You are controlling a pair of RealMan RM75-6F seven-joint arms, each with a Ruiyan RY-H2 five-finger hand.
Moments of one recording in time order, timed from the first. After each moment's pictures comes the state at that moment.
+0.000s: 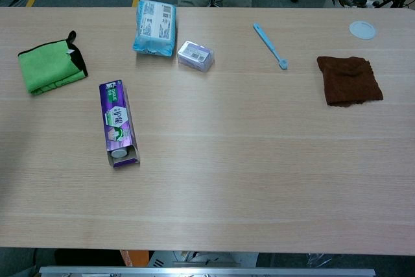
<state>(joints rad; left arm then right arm) -0.07 -1.11 -0.05 -1.77 1.49 1.52 0.26 0.01 -1.05 0.06 -1.69 -1.54 1.56 -0.04</state>
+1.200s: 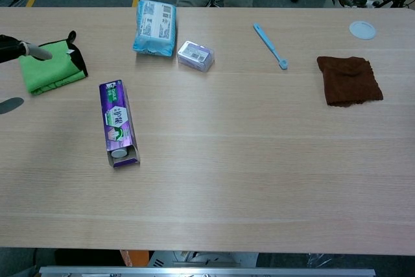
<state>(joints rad) -0.35 -1.01 0.00 -1.69 1.75 1.17 0.08 0.07 -0.99 0.10 -1.74 -1.57 1.53 -0.04</state>
